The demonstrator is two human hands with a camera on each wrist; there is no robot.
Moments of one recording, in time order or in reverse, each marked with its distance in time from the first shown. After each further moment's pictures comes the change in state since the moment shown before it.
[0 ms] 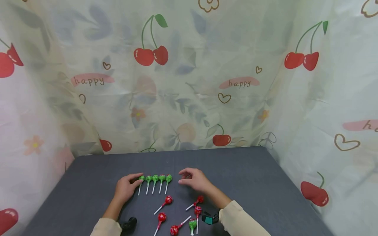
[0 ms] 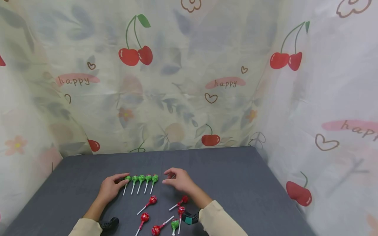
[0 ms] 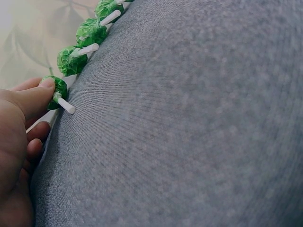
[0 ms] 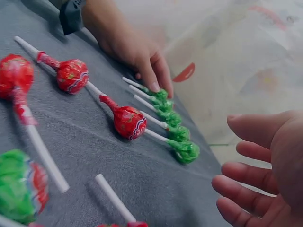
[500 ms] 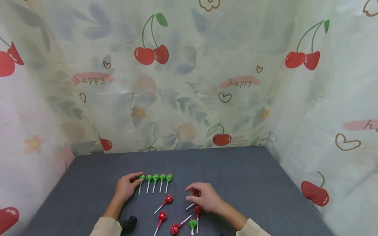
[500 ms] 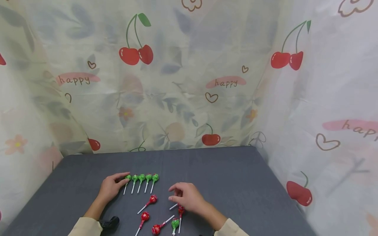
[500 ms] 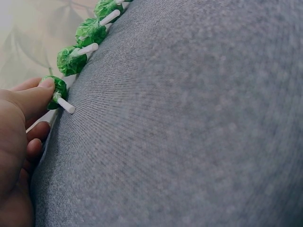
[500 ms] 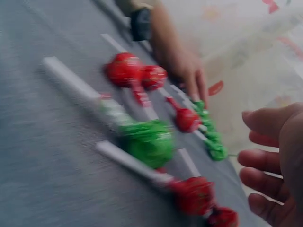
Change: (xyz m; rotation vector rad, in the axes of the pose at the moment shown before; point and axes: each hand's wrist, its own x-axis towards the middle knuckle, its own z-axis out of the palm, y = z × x) left_hand -0.002 0.000 0.000 0.003 0.012 -0.001; right_hand -0.061 0.002 -0.001 -0.075 -0.007 -0.240
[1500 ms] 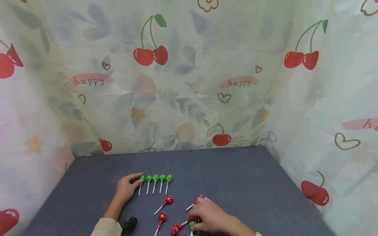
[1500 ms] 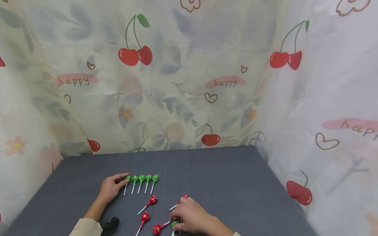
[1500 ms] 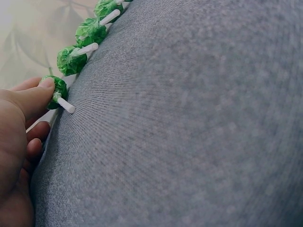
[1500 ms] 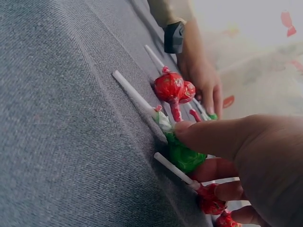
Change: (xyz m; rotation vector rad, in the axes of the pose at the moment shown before) left_hand -0.001 0.002 0.000 -0.006 -0.001 0.010; right_hand -0.038 -0.009 0.004 -0.516 -0.274 -0.342
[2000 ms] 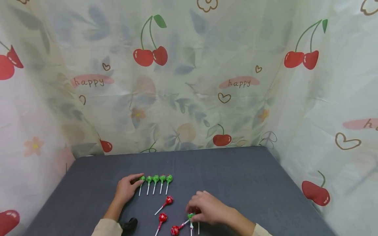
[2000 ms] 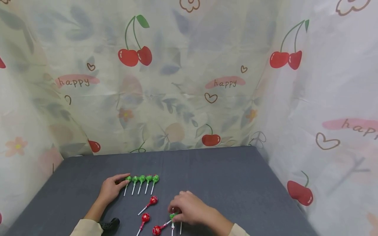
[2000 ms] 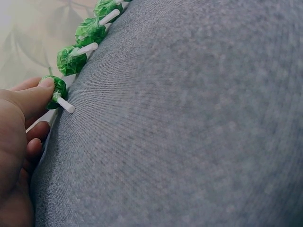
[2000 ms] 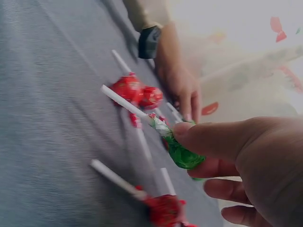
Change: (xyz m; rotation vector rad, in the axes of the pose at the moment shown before) left_hand 0.001 -0.001 0.000 0.004 0.004 -0.002; right_hand 0.017 0.003 -0.026 0.068 -0.066 0.073
